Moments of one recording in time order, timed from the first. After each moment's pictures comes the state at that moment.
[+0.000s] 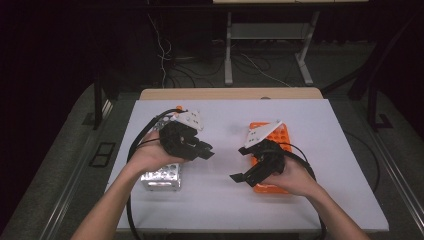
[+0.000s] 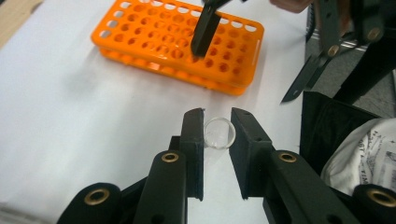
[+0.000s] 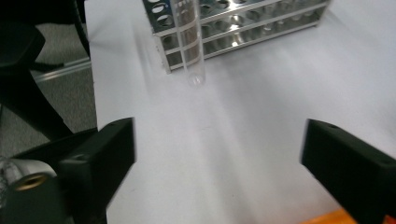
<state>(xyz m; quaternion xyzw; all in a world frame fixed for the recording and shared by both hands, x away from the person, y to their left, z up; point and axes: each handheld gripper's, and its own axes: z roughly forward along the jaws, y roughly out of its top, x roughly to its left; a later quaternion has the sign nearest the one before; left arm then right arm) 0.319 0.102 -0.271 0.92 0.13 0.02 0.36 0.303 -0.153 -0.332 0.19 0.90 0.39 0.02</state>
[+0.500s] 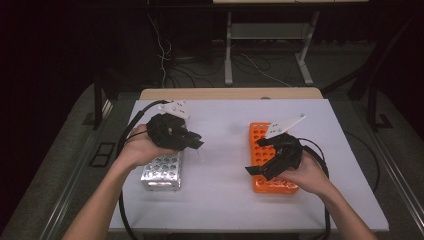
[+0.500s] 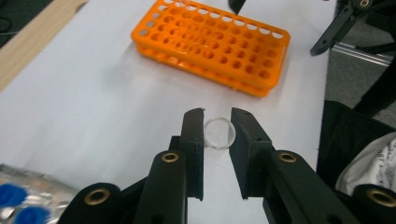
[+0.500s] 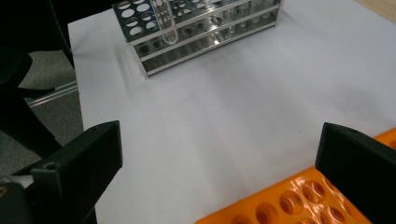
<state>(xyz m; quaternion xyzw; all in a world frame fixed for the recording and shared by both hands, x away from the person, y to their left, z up) 0.329 0.126 -0.260 0.91 0.17 0.05 0.37 0.310 -0.193 -0.327 0.24 0.88 0.41 0.03</state>
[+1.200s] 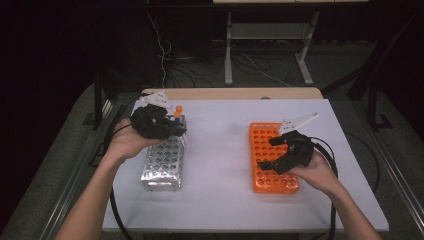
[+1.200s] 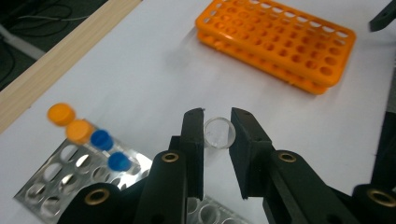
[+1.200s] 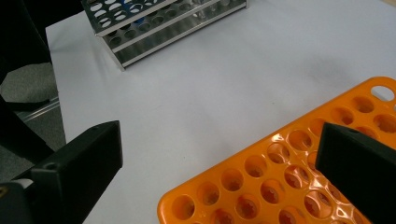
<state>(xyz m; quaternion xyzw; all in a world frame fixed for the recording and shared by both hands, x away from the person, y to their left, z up) 0.350 0.164 -0.265 0.90 0.24 0.11 0.35 0.324 -0.226 -0.344 0.28 0.87 0.41 0.02</state>
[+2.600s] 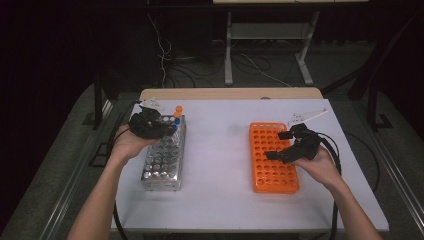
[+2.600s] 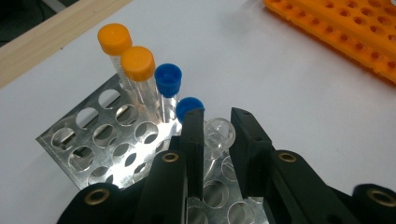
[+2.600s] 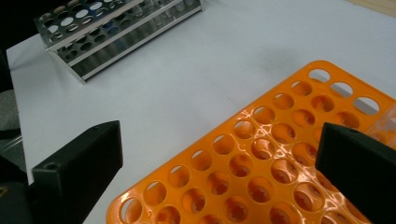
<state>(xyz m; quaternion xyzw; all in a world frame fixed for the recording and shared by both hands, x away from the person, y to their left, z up) 0.385 0.192 -0.325 0.88 0.32 0.11 0.33 0.349 -0.252 -0.358 0.33 0.84 0.42 0.04</state>
